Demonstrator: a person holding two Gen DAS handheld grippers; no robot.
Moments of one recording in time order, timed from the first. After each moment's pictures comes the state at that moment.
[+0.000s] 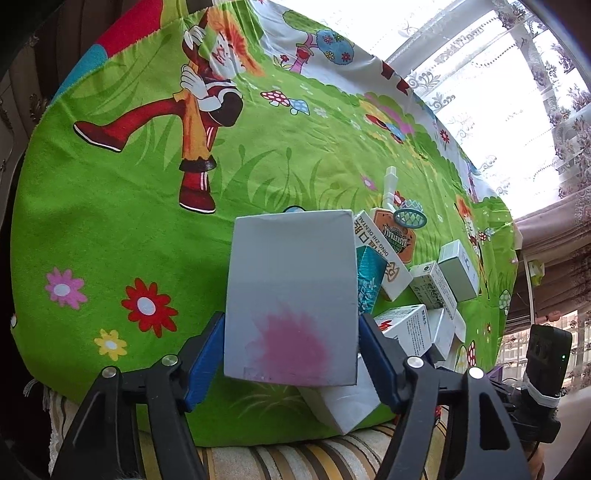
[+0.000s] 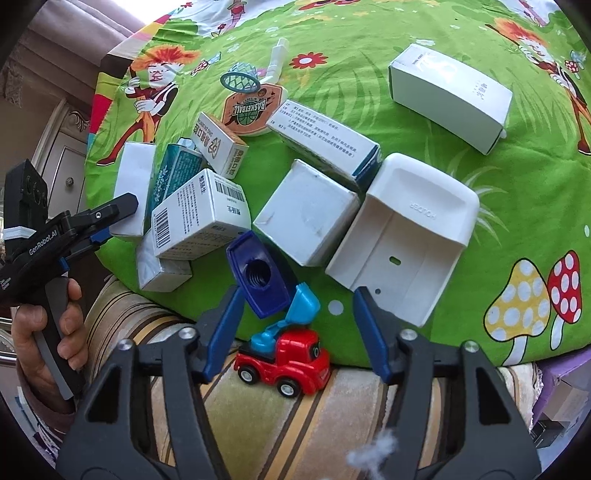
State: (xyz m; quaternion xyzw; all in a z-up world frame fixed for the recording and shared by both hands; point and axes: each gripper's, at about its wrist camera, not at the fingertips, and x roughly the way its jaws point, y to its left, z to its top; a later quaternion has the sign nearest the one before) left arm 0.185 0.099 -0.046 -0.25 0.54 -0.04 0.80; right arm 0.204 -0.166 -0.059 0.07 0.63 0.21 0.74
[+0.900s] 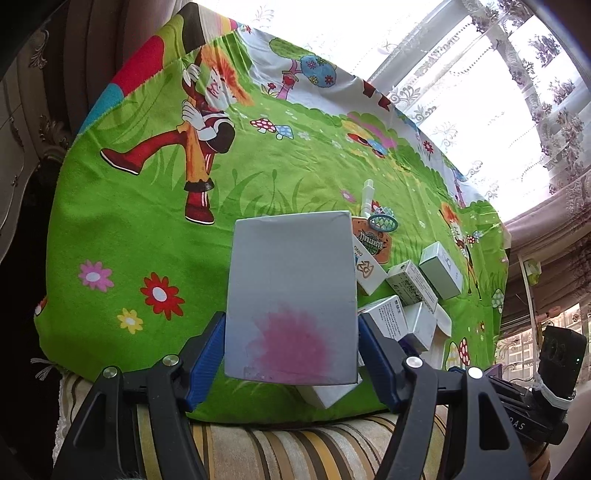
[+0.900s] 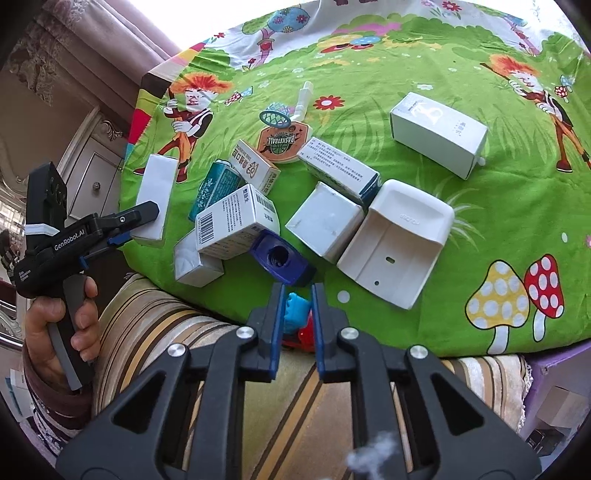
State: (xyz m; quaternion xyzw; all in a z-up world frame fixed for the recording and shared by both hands) left arm 0.158 0.094 -0.013 -0.24 0.51 -0.04 0.83; right arm 0.170 -0.184 -0.014 0.07 0.56 0.23 0.79
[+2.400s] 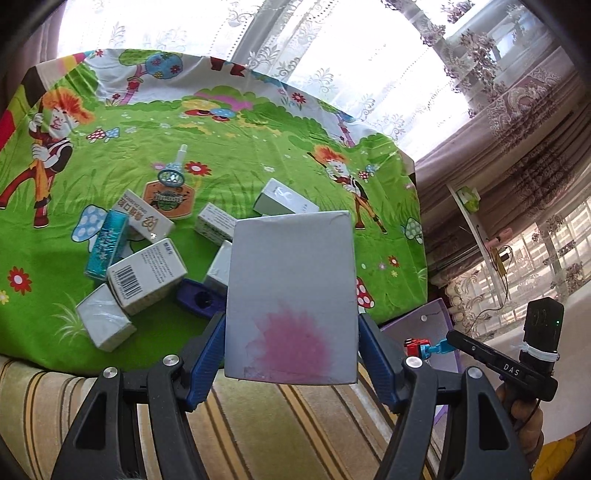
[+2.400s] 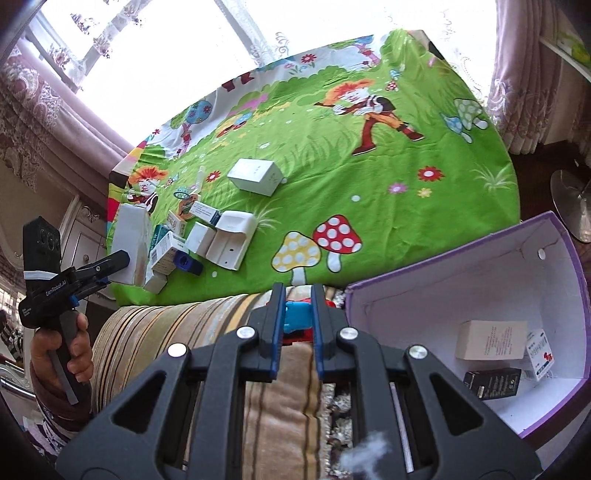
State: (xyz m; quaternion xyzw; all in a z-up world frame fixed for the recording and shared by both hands) left arm 0.127 -0.077 0.047 -0.17 0.50 -0.20 0.82; right arm 0.078 -0.402 0.040 0.17 0.50 0.10 0.85
